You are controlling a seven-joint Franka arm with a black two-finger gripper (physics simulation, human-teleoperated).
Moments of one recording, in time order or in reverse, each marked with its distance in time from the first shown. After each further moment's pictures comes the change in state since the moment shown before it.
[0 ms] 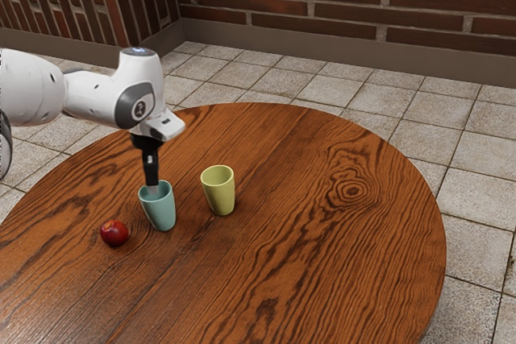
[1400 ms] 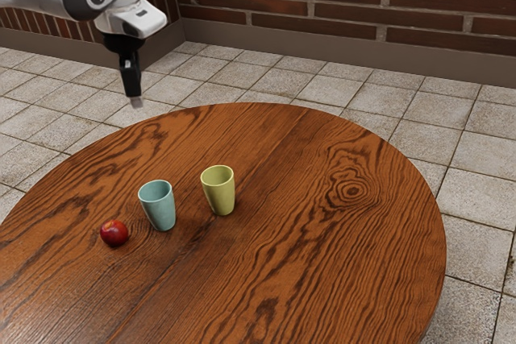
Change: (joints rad) arm -0.096 -0.330 -0.006 0.194 0.041 -0.382 -0.070
